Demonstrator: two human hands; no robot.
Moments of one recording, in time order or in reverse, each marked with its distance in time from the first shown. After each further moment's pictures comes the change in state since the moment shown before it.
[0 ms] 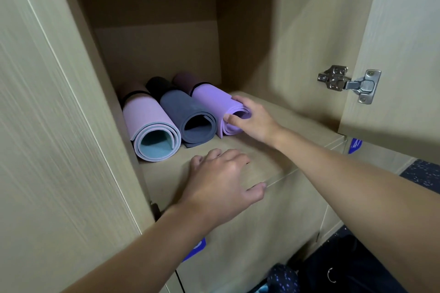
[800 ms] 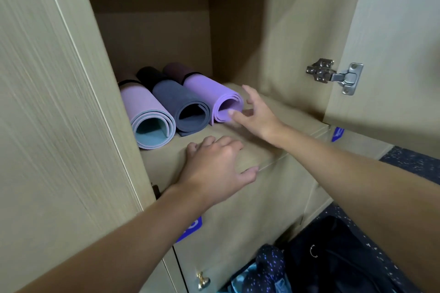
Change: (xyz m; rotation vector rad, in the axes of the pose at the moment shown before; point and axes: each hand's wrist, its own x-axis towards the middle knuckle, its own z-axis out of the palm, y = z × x) left_hand -0.002 0.002 -0.002 -0.031 -0.020 0.013; right_hand -0.036 -0.006 -0.010 -0.038 0.064 0.067
